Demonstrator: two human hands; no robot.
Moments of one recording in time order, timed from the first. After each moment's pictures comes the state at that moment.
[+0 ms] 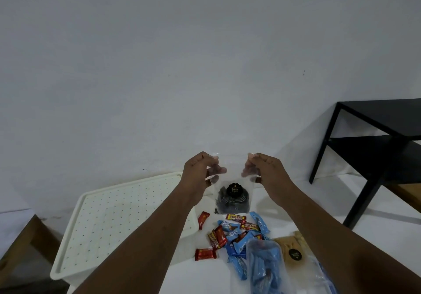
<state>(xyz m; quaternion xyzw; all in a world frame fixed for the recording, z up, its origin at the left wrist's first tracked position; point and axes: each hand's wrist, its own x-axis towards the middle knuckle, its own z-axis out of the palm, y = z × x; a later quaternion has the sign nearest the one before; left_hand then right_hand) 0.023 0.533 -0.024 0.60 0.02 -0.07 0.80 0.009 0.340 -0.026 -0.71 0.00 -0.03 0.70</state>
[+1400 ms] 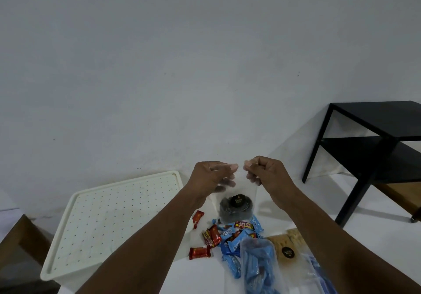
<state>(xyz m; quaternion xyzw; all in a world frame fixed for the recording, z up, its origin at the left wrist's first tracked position) 0.008 0.517 -0.027 0.69 -0.06 -0.12 0.71 -0.002 0.327 -0.032 -0.76 -0.03 -0.07 0.65</state>
